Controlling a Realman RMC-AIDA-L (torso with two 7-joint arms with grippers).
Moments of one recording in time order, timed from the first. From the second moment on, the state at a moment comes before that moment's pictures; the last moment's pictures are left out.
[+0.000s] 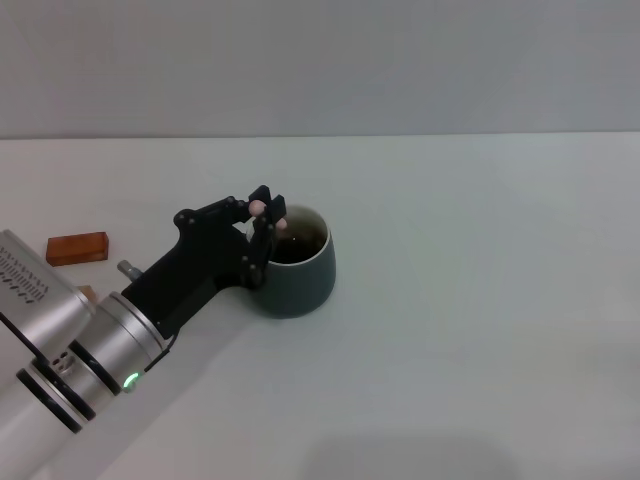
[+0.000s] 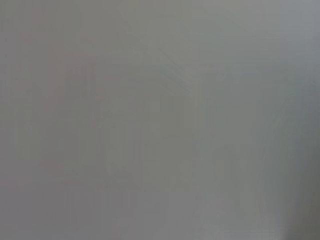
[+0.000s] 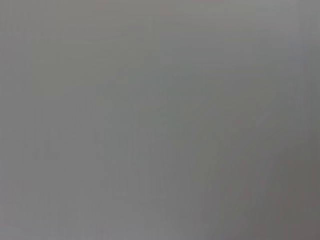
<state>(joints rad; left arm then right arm) -0.39 -2.04 -0.86 -0.36 2.89 1.20 -0.36 0.12 2.09 0.74 0.32 -1.85 -1.39 -0.08</state>
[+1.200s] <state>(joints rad) -0.37 -2.01 -0.89 -0.39 2.89 1.19 -0.36 0.13 2.09 0.71 0.33 -1.85 -1.39 -0.08</state>
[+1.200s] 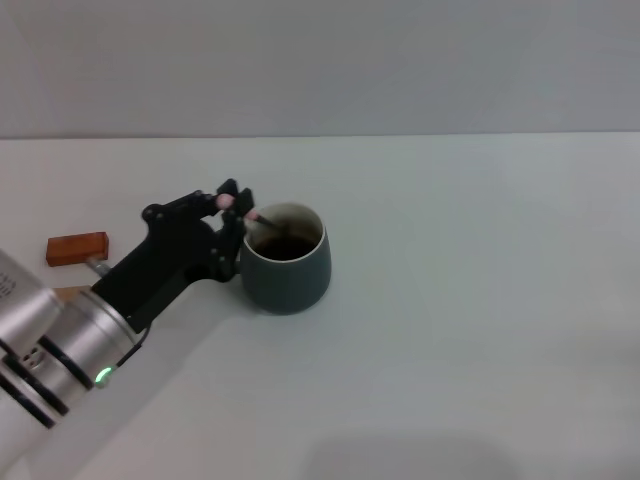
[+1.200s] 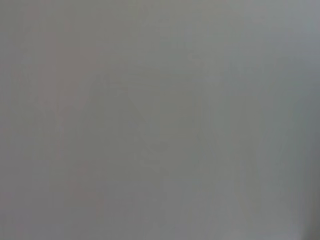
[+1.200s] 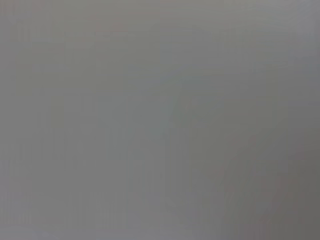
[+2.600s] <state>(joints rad) -0.32 -2.00 -0.88 -0.49 2.89 1.13 -0.29 0.13 2.09 0.69 0.34 -1.84 -1.39 -0.08</state>
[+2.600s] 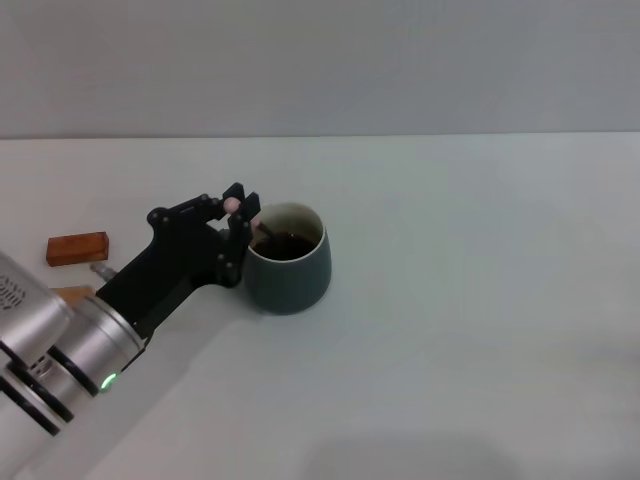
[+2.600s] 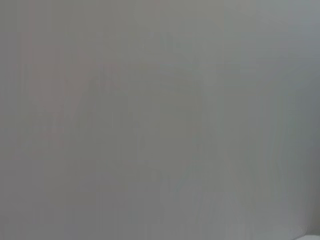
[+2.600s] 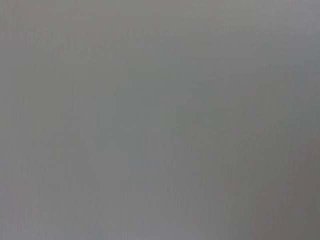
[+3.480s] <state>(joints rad) -0.30 -2.01 -0.82 -0.52 2.89 1.14 -0.29 0.13 2.09 0.69 0.34 -1.85 -1.39 -0.08</state>
